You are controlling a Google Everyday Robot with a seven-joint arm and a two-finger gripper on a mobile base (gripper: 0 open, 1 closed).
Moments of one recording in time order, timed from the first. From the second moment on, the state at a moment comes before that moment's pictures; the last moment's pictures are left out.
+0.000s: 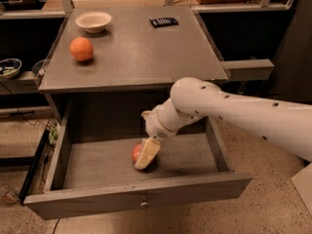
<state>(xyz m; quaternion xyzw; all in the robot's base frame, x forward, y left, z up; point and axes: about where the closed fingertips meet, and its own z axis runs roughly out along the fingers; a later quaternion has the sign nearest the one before) 0.538 0.046 0.685 -0.66 0.69 0.17 0.26</state>
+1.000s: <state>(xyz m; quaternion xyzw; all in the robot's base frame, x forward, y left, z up) 0.544 0.060 0.652 -0.65 0.69 0.19 0.27</state>
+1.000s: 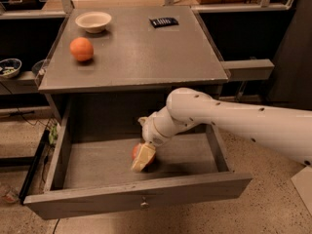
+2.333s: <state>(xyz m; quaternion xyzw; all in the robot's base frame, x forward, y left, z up) 0.541 0.061 0.624 -0.63 0.70 0.22 0.26</state>
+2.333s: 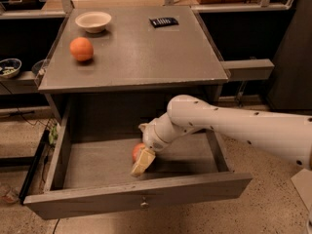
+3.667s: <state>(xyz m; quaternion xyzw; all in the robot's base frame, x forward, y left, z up) 0.541 0.061 0.624 -0.63 0.70 0.22 0.26</state>
